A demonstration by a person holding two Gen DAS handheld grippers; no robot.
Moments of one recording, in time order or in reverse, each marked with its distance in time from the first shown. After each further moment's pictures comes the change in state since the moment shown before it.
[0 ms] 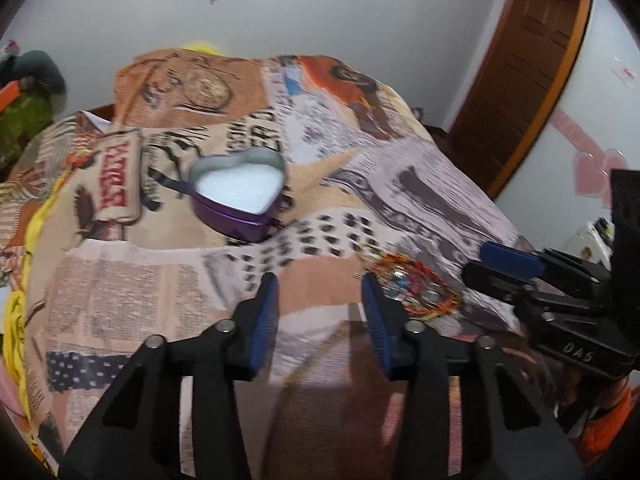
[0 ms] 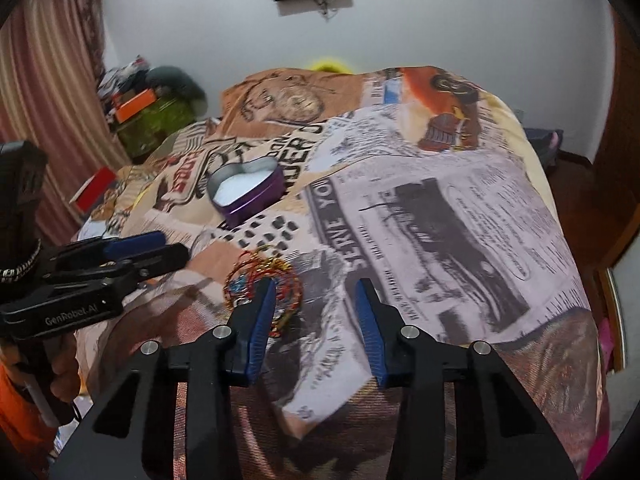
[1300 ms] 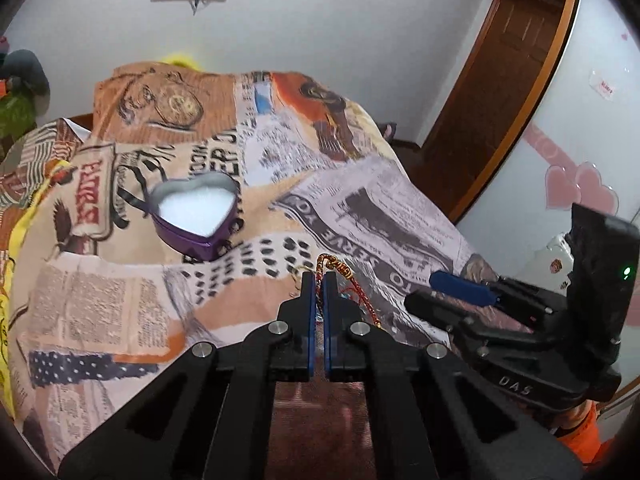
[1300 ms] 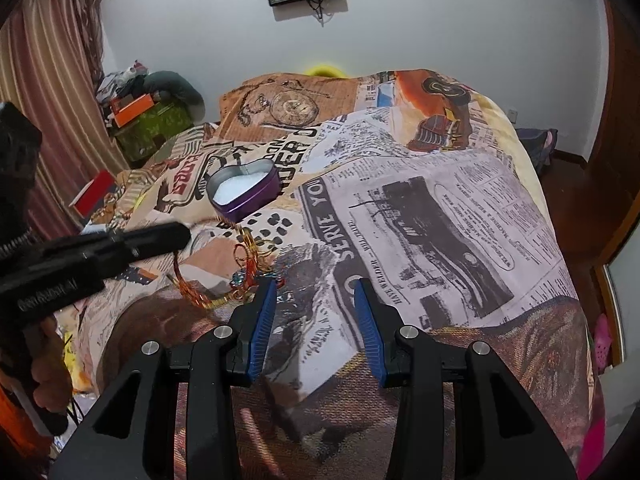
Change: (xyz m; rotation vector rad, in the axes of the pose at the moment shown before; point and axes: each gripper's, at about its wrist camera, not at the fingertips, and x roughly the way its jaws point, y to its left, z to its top) left arm -0.027 -0.025 0.014 -0.021 -0.068 -0.077; right arm -0.004 -0.005 0.001 0.009 -0.005 -0.008
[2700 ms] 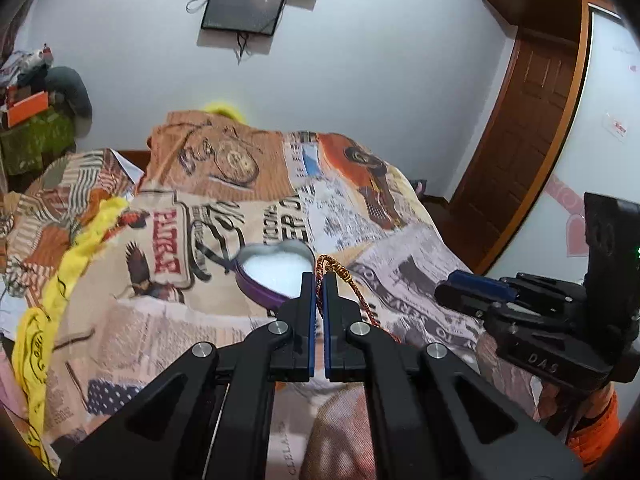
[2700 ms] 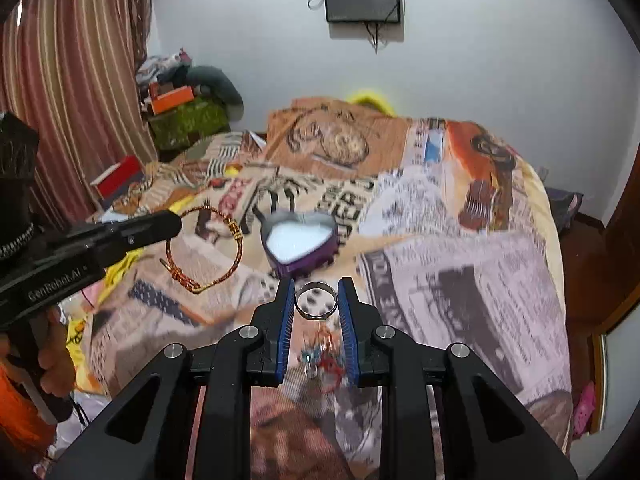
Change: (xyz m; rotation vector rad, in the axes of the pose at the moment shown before) left arm -0.059 0.048 0.020 -0.043 -0.202 0.104; right arm -0.004 0.058 0.059 -0.169 -0.089 0.032
